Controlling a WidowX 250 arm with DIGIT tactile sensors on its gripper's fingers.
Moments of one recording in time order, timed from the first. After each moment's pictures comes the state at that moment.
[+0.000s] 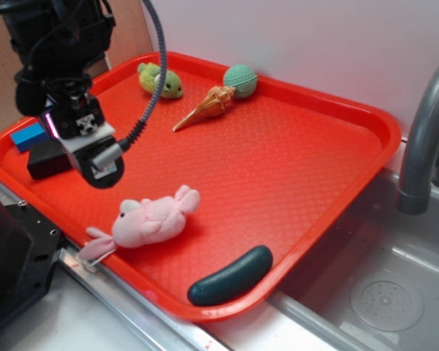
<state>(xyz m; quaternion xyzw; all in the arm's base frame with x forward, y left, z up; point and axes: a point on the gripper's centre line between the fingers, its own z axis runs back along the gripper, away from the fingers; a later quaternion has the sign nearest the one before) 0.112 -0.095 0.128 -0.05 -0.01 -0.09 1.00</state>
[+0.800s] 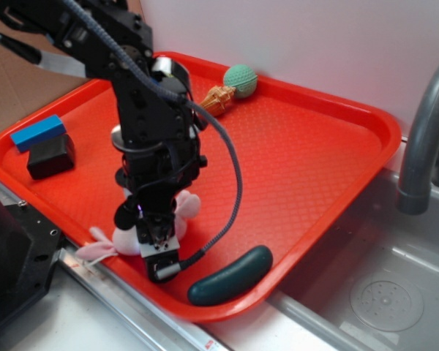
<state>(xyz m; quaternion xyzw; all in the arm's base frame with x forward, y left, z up) 0.129 -0.114 0.021 0.00 0.06 -0.22 0.97</state>
